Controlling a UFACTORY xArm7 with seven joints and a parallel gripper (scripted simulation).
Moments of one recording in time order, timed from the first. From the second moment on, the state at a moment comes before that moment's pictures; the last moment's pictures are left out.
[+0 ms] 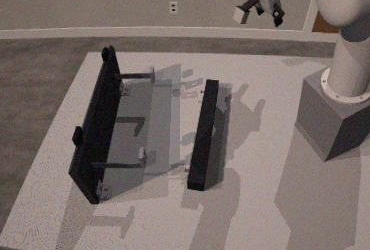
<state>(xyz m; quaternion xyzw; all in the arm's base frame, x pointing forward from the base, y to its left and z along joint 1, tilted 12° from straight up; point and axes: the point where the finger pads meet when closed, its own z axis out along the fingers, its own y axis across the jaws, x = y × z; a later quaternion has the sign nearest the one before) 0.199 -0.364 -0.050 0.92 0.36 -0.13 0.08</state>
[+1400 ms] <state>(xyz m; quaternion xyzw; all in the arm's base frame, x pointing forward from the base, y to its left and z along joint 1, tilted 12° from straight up) 0.303 -0.263 0.031 0.87 0.47 -0.08 0.09</state>
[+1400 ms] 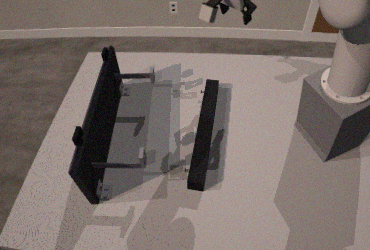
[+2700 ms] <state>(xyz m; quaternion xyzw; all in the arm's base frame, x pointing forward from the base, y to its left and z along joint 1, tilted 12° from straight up) 0.338 -0.175 0.068 0.83 0.55 -0.03 0.08</state>
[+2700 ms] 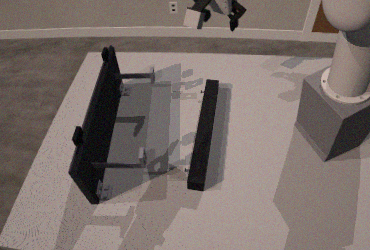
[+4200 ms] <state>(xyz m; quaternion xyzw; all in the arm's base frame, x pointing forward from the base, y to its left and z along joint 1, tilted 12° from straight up) 0.345 -0.090 0.097 0.78 0.62 0.02 0.06</state>
